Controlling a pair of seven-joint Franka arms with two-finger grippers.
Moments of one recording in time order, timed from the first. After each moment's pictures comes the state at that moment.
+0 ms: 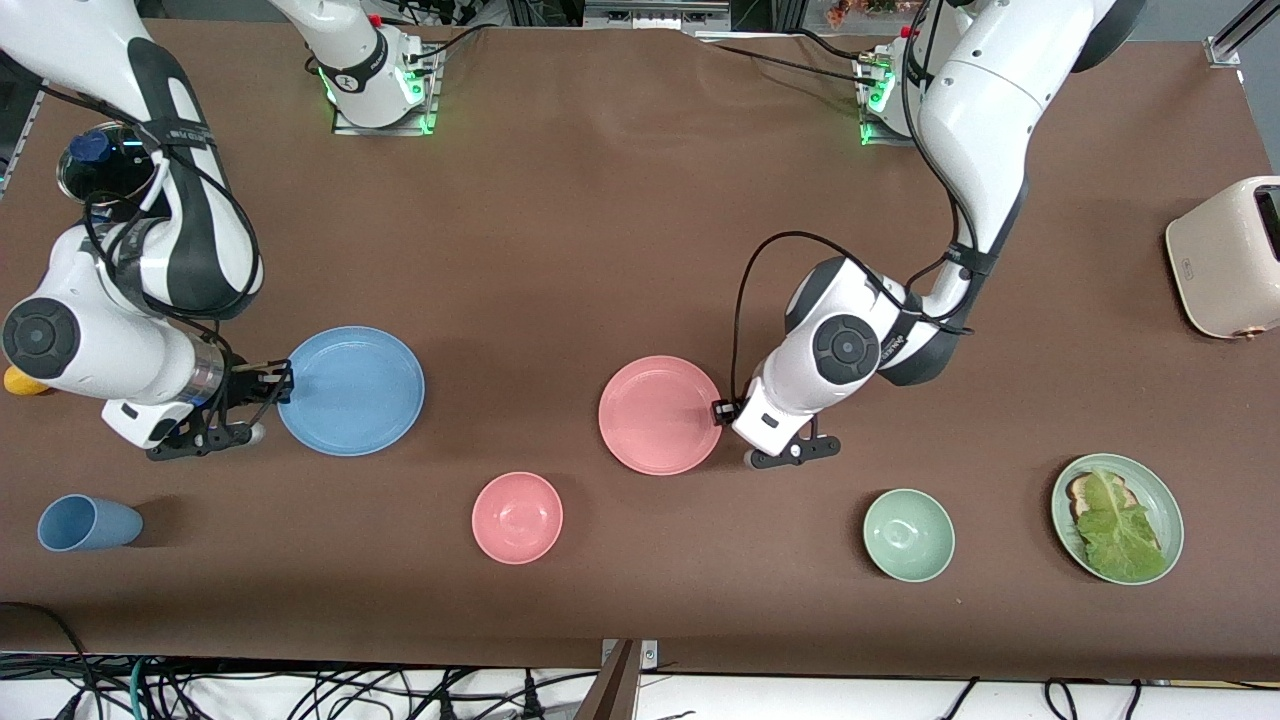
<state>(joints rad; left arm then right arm) -0.22 0.77 -0.30 -1.42 0.04 2.19 -0.69 -0.06 0.47 0.12 -1.61 -0.03 1.99 -0.16</state>
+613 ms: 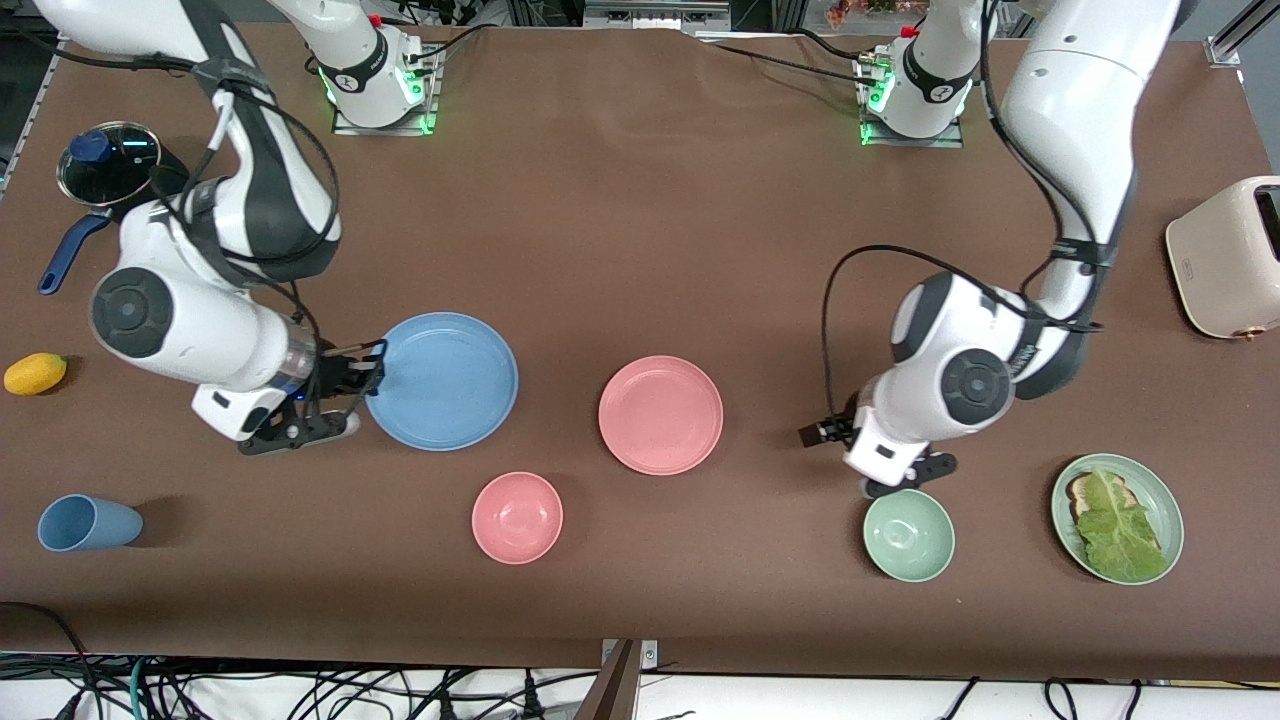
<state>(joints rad) -0.03 0.70 -0.29 -1.42 0.07 2.00 -0.61 0.03 0.48 0.27 -1.50 0.00 1.91 0.10</state>
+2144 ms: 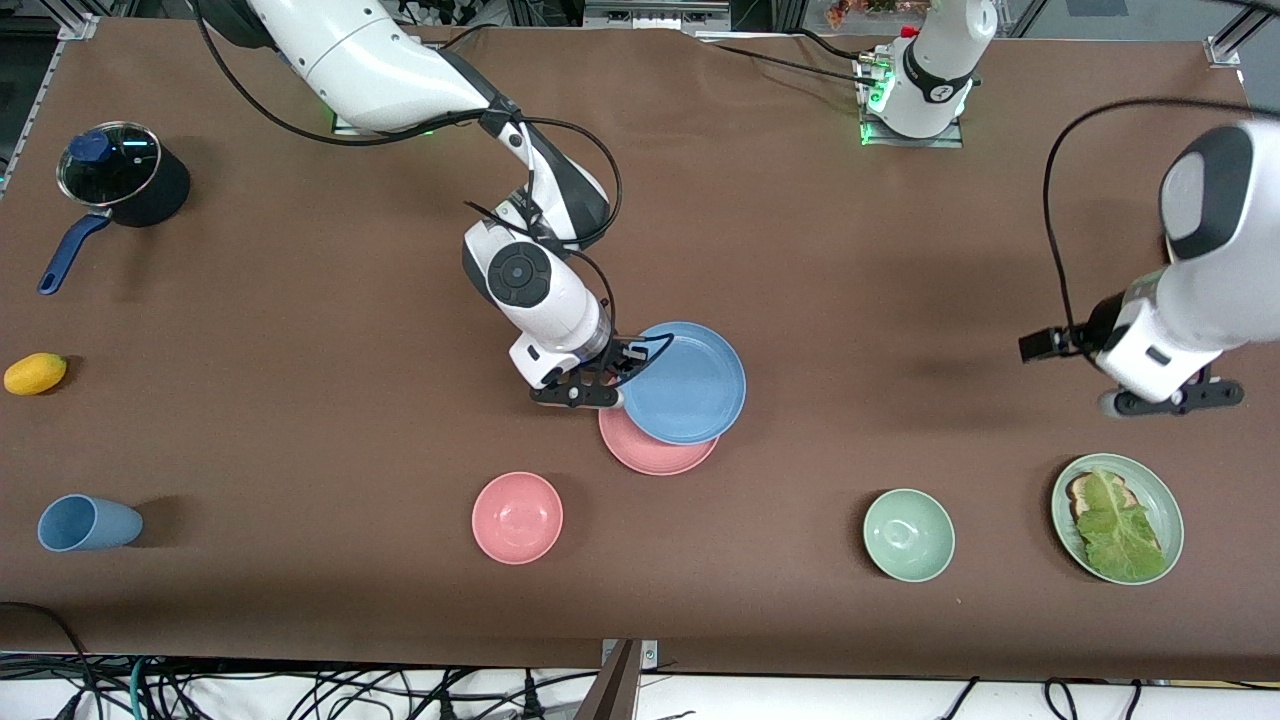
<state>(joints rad) 0.09 0.22 -0.12 -1.62 0.06 1.67 -0.17 0.44 0.77 0.27 -1.45 -0.01 2.37 0.73</state>
